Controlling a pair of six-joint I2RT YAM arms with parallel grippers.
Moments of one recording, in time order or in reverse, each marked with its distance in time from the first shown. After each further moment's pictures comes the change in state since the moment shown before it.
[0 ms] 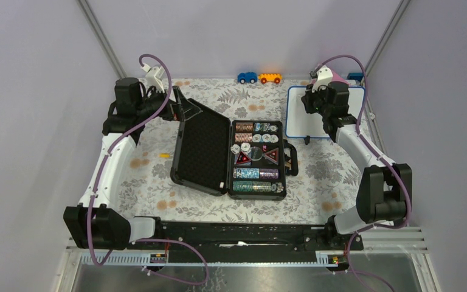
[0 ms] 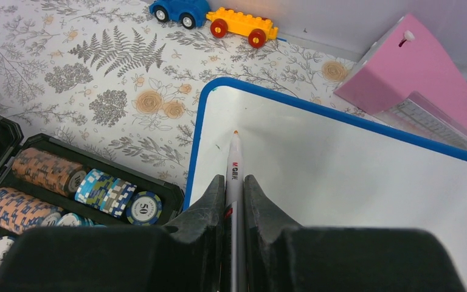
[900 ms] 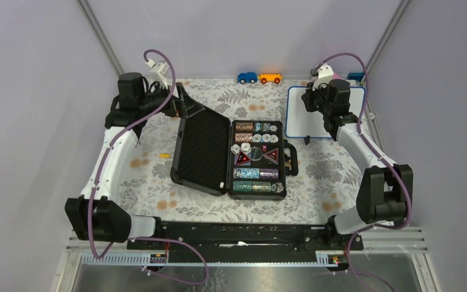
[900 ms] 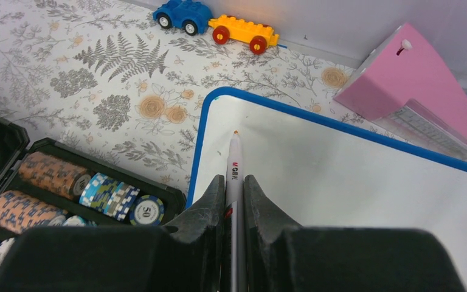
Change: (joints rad) left arm -0.011 0.029 0.026 -0.004 0.023 0.012; right arm -0.001 0.019 0.033 -0.007 -0.005 -0.004
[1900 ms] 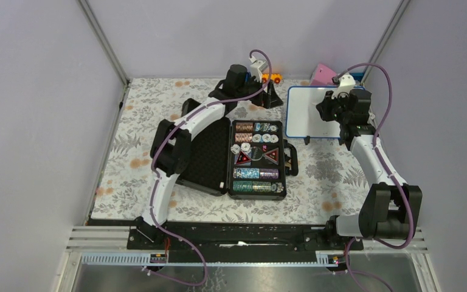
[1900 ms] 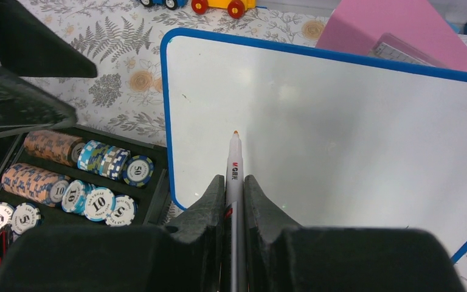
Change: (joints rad) left arm -0.514 0.953 0.677 0.374 -0.160 -0.109; right arm -0.157 -0.164 -0.120 -0.095 -0.113 0.063
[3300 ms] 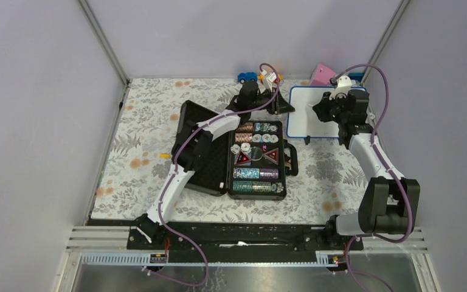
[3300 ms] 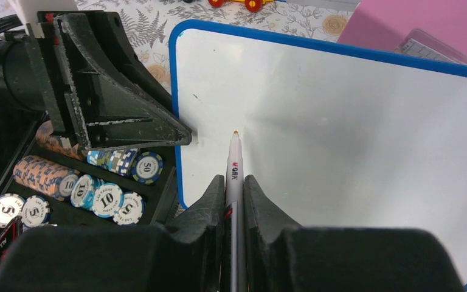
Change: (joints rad) left arm -0.054 0.330 0.136 0.444 0.124 -0.370; right arm -0.004 0.032 -0.007 0.023 -0.067 0.010
